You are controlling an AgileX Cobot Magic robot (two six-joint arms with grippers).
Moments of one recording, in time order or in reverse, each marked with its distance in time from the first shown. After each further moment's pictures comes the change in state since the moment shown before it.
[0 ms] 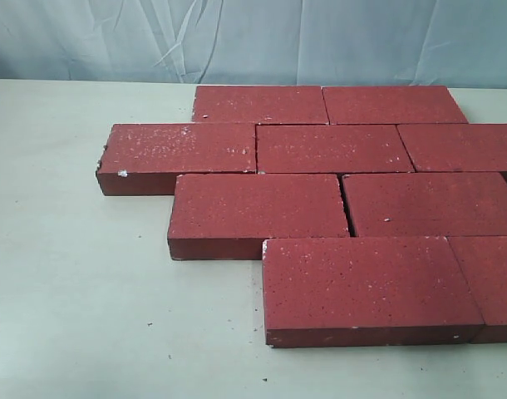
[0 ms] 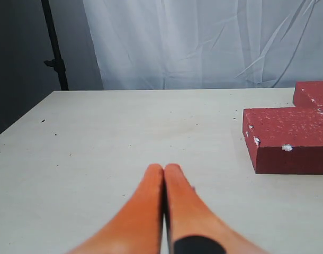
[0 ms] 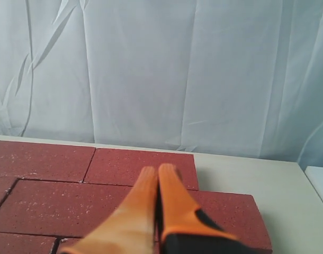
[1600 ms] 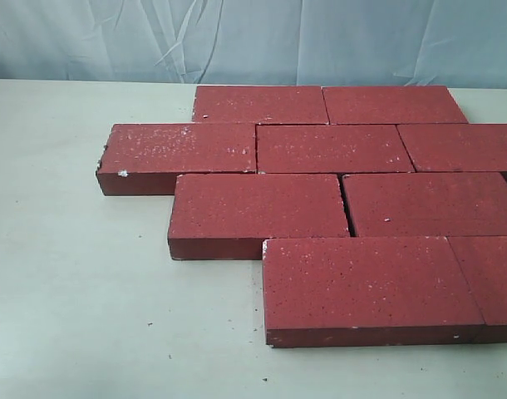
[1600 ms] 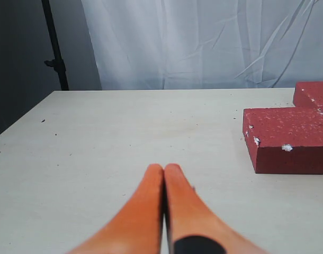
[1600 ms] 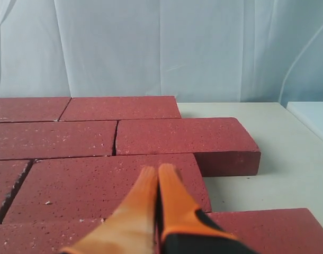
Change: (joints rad) left arm 0.000 -0.002 0.000 0.000 0.000 0.000; right arm -0.076 -0.586 0.648 -0.069 -0.115 0.124
